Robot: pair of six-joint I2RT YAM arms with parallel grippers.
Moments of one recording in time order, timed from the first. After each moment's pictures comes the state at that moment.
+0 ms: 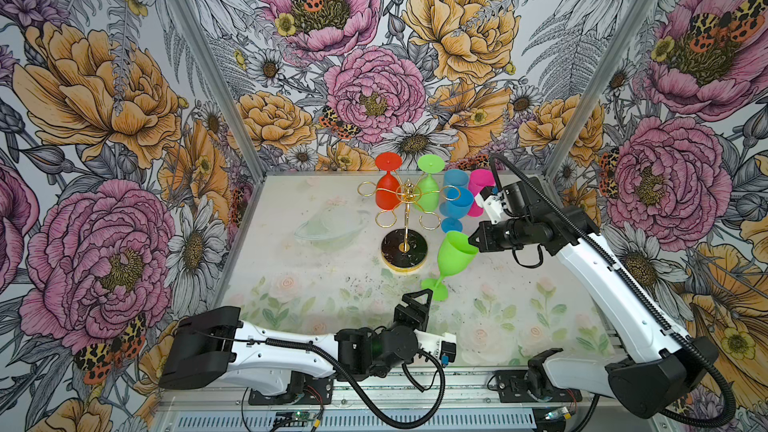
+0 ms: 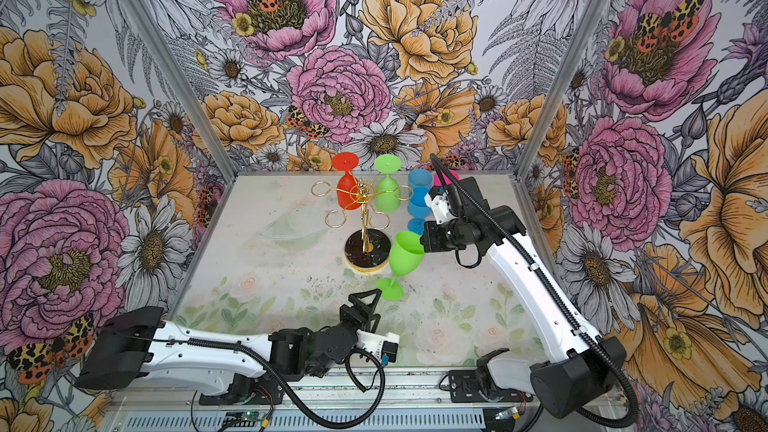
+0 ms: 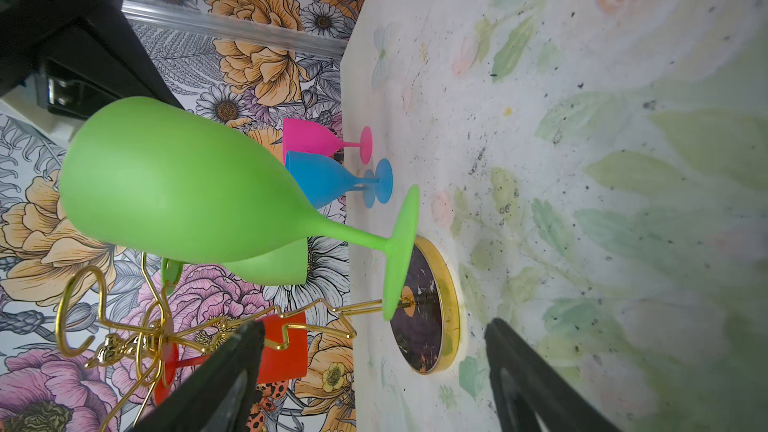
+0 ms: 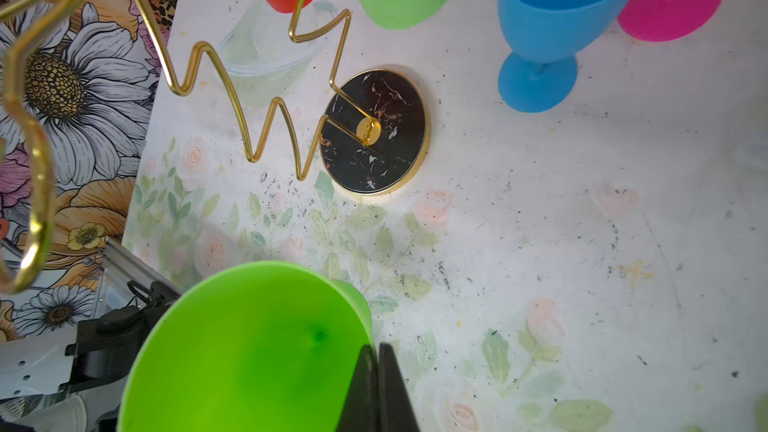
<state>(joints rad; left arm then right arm) -1.50 1.23 0.56 0.26 -0.77 1.03 0.35 1.27 1.39 -1.11 -0.30 0.23</state>
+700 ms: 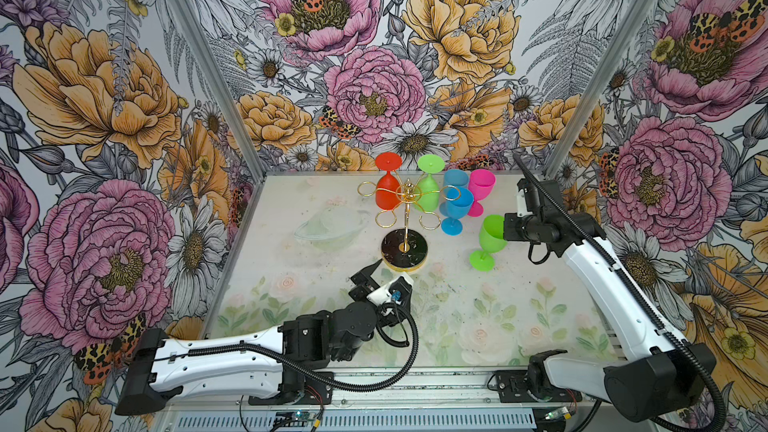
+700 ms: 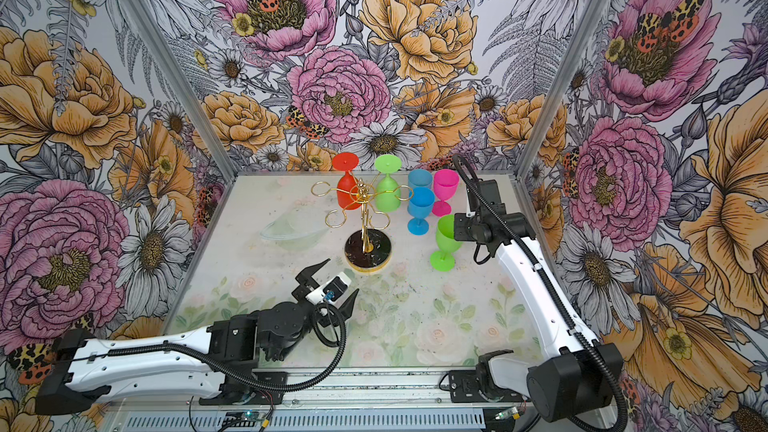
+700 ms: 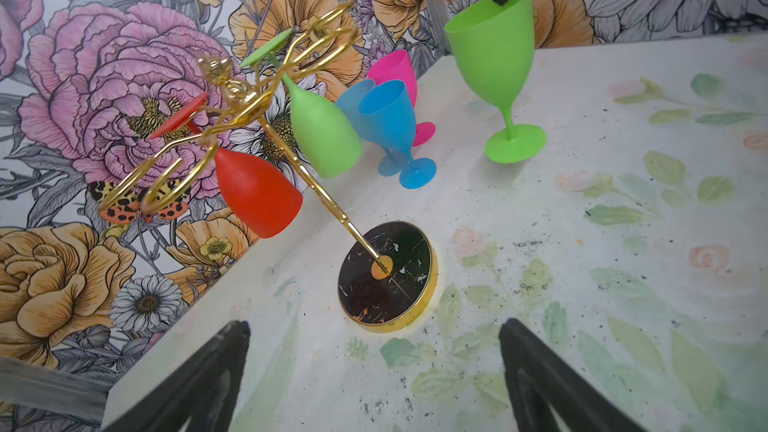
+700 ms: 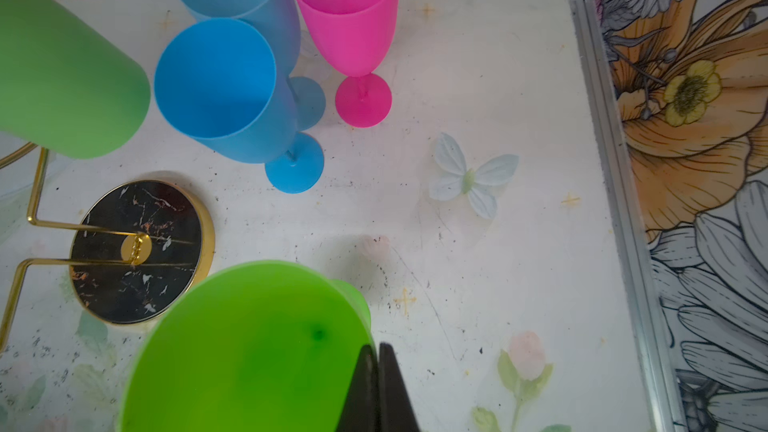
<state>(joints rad) -1.34 0.80 0.64 -0.14 -0.79 0.20 0.18 1.25 1.26 -0.91 0.12 0.18</state>
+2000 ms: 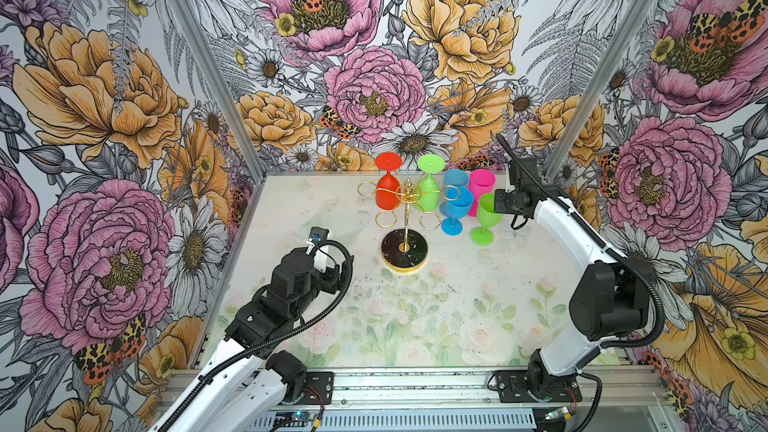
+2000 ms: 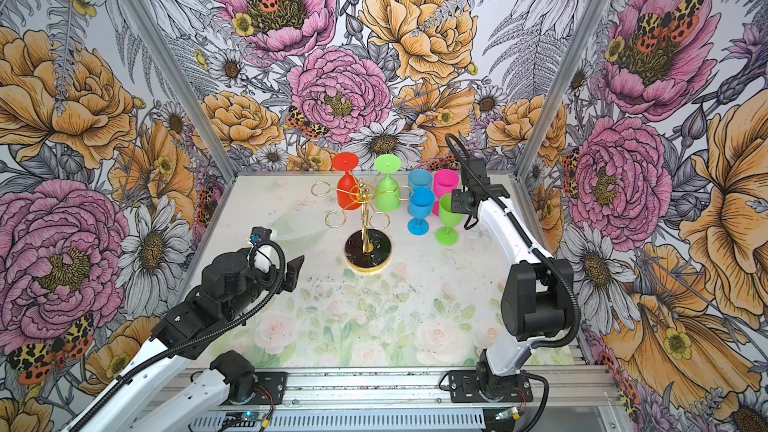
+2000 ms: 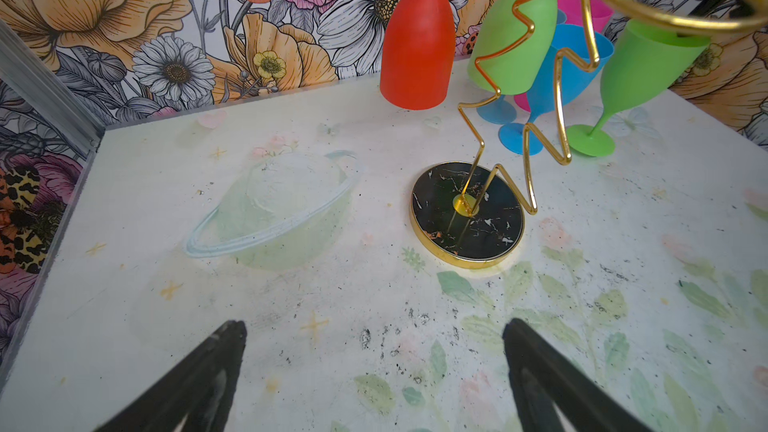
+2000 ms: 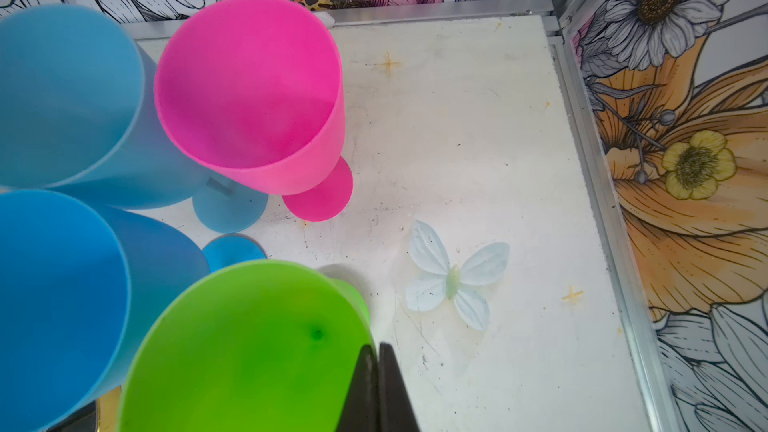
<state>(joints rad) -0.56 0.63 0.71 -0.52 -0.22 -0.11 0.10 1.67 1.45 -0.70 0.16 0.14</state>
